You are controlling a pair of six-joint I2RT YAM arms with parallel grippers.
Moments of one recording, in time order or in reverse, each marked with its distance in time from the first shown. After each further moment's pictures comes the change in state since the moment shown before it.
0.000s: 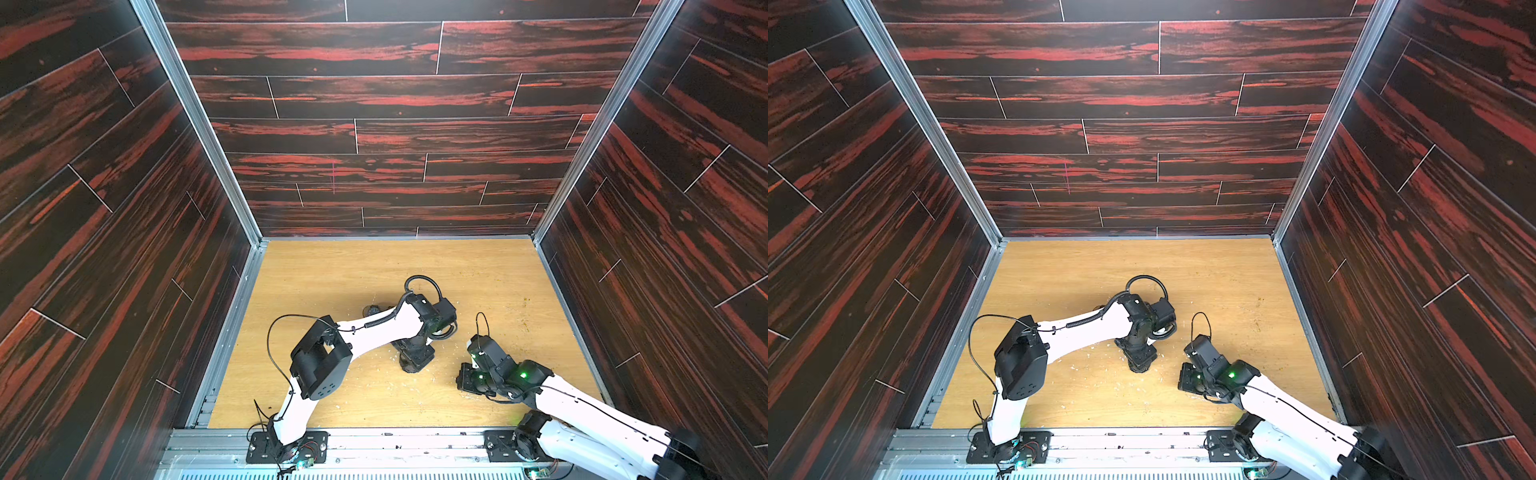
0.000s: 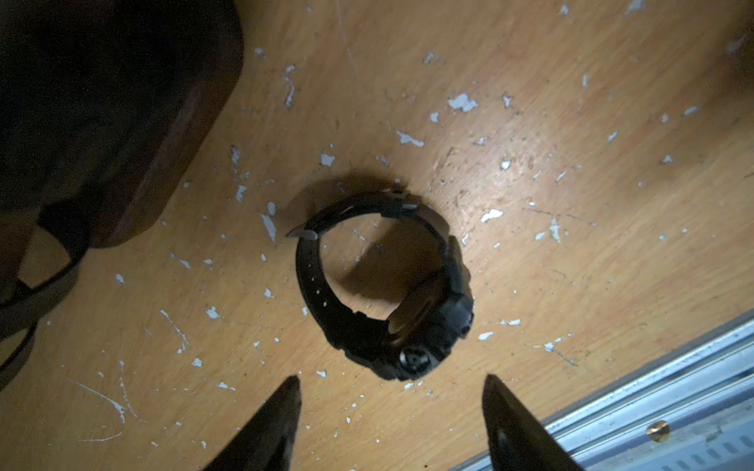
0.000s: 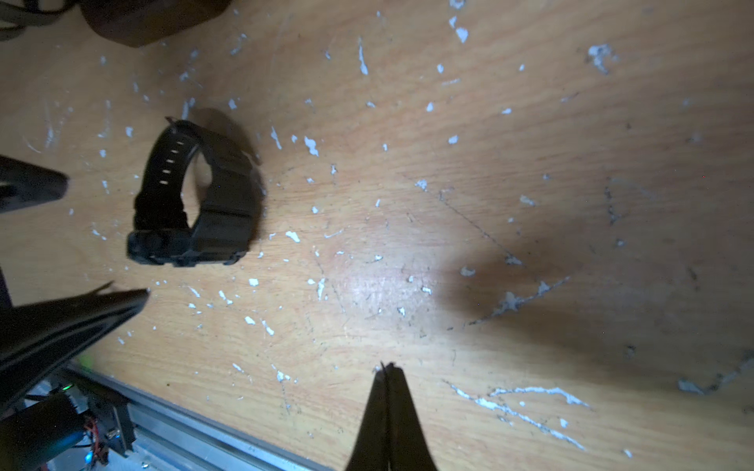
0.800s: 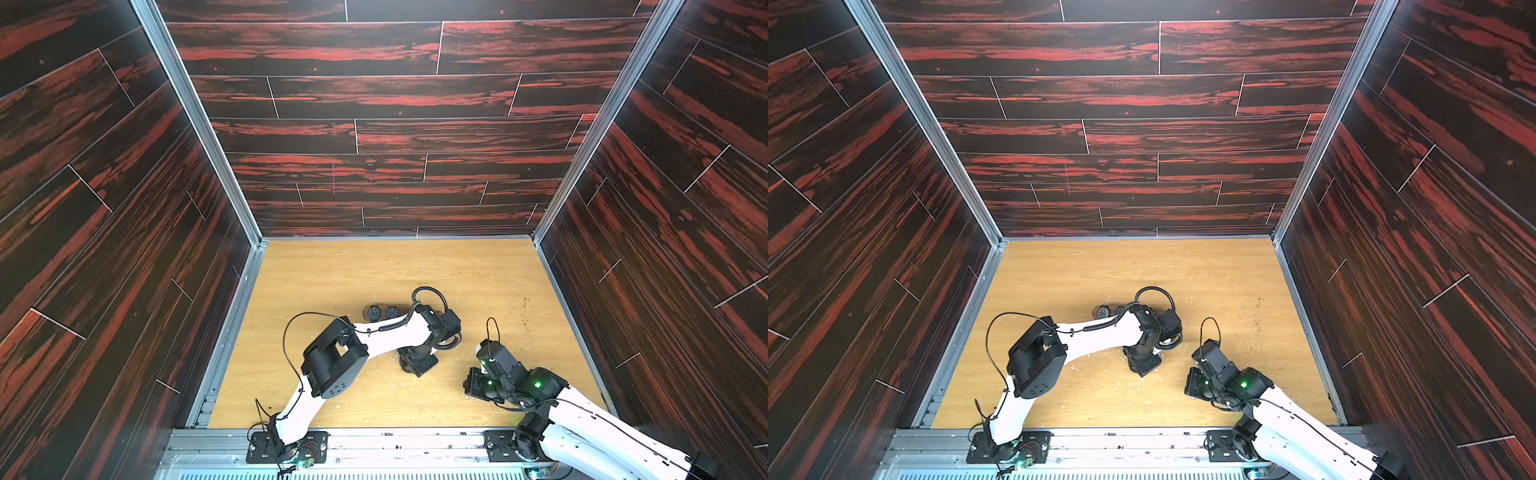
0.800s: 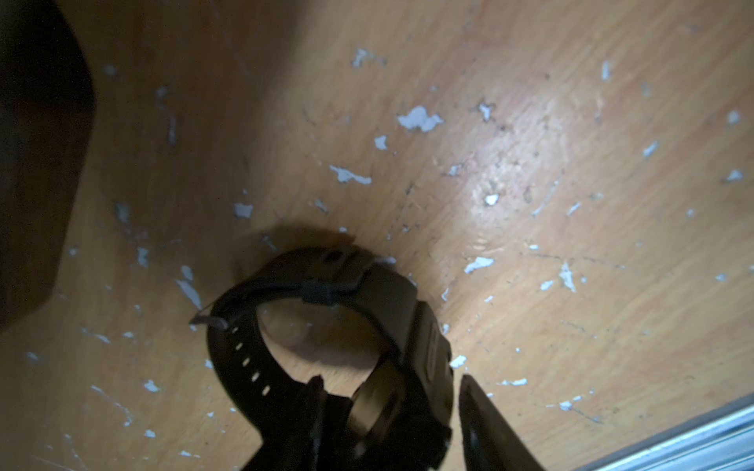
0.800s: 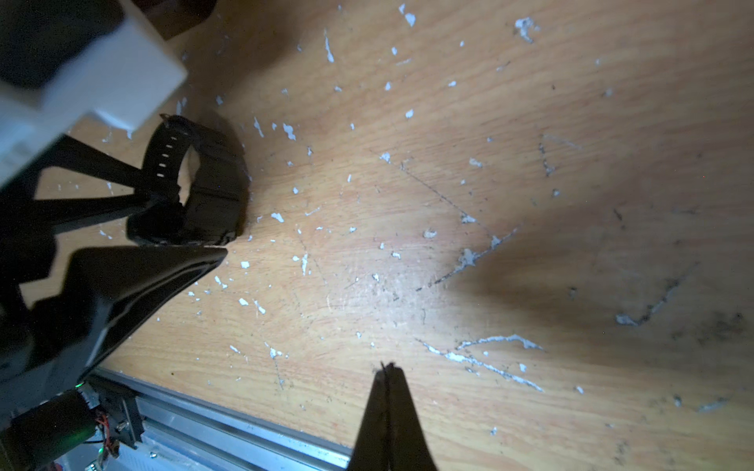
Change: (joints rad) left arm -0.029 0.081 -0.031 0.073 0.023 0.033; right arm 0.000 -0.138 -0.011 -0.122 0.019 0.043
